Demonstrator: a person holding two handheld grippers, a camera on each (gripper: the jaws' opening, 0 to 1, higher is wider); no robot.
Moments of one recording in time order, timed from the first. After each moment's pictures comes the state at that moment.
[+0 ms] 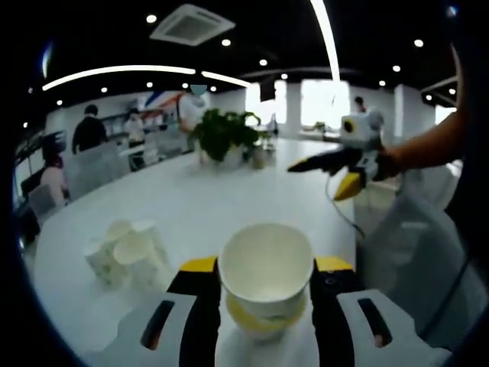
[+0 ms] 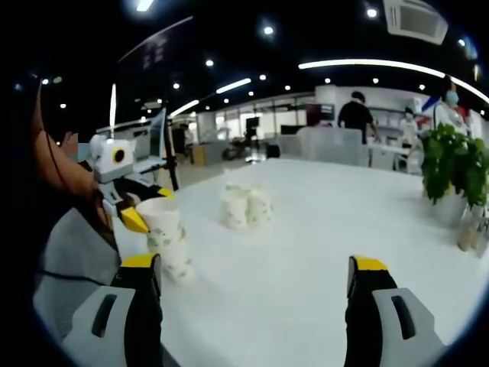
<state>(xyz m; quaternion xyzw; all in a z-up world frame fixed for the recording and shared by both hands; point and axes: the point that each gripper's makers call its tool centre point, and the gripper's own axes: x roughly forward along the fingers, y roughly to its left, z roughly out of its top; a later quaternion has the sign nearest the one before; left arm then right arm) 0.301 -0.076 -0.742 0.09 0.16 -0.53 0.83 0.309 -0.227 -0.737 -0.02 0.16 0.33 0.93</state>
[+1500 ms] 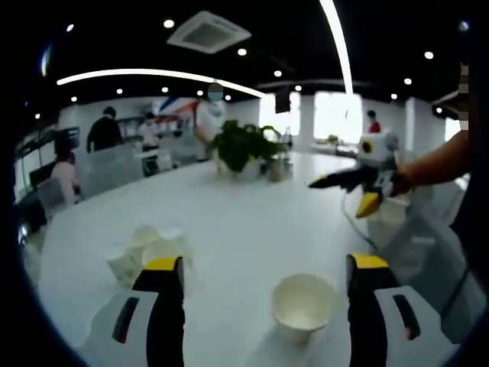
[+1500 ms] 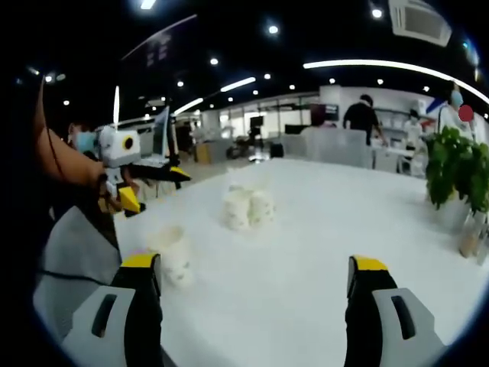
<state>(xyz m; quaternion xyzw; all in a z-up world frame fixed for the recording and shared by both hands) 0.340 -0.033 -0.704 0.07 0.13 -0.49 0.86 0.315 -0.223 -0.732 -0.02 0.16 0.34 0.93</state>
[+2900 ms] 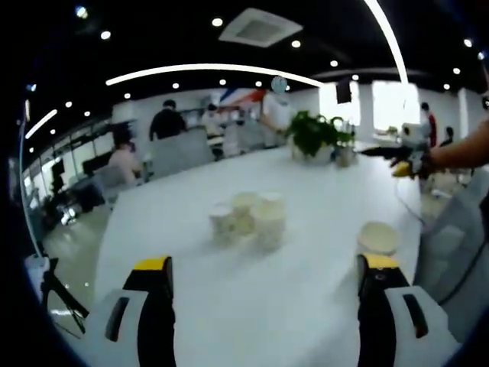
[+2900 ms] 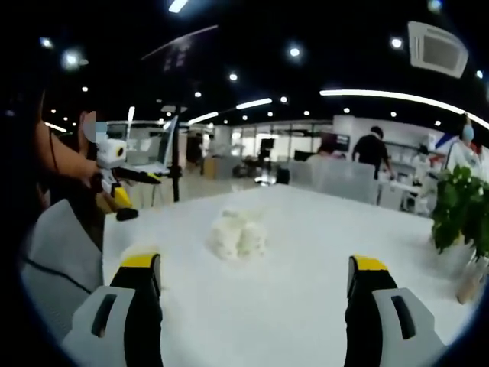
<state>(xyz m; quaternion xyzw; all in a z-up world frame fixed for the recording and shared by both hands) 0.355 0.100 -0.722 0.08 0.16 -0.33 0.93 0.361 -0.210 -0.709 -0.06 0.08 0.36 0.93</state>
